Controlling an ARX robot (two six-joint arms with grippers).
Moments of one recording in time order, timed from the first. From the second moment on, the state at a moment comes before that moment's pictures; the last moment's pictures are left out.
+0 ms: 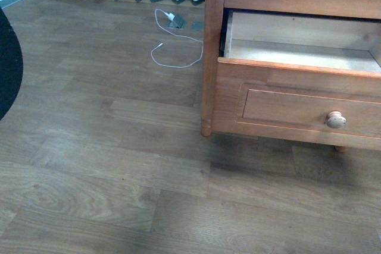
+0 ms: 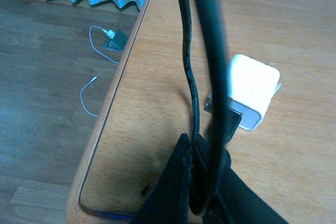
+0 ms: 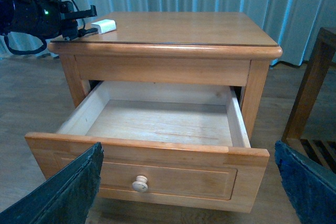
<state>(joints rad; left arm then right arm) -0.50 2.80 2.89 -0.34 -0.45 -0.24 -0.14 0.39 0.11 0.28 -0.14 0.01</state>
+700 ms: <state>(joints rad) -0.56 1.93 1.68 0.12 -0.27 -0.31 -0.14 0.39 0.11 0.28 -0.14 0.01</state>
